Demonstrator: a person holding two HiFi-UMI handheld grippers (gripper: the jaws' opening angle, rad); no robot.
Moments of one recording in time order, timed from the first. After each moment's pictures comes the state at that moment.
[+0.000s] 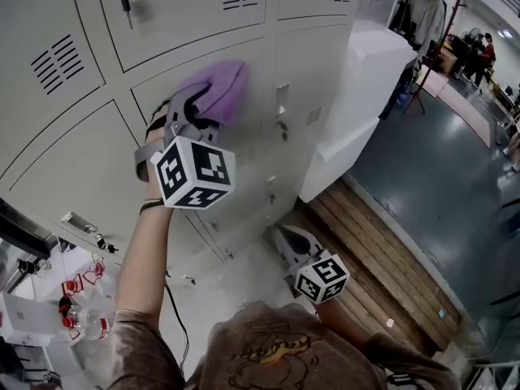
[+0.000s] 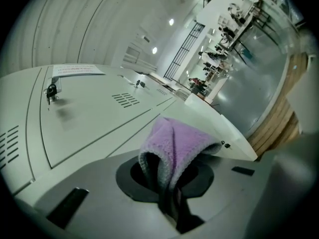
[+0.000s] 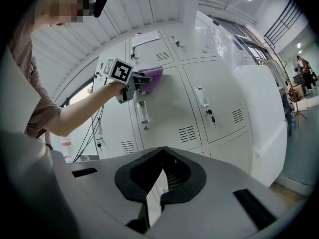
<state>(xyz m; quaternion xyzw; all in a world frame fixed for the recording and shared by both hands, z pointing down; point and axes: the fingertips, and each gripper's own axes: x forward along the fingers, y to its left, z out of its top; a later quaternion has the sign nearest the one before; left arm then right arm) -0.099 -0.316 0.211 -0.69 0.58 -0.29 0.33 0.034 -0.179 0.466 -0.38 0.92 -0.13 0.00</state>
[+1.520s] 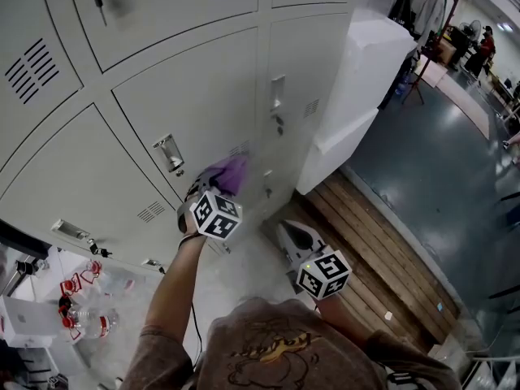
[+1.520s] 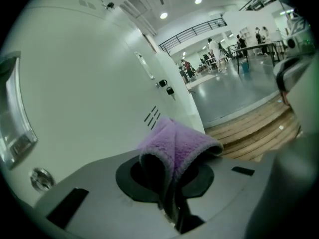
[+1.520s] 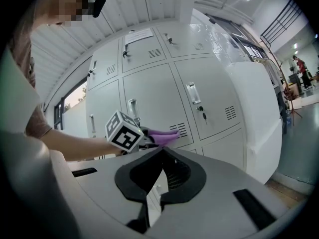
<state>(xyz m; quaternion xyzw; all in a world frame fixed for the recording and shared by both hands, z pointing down) -0.085 -0.329 0.515 -0.77 0.52 -0.38 0.06 0.051 -0.198 0.481 -0.40 0.91 -0.14 -0.01</state>
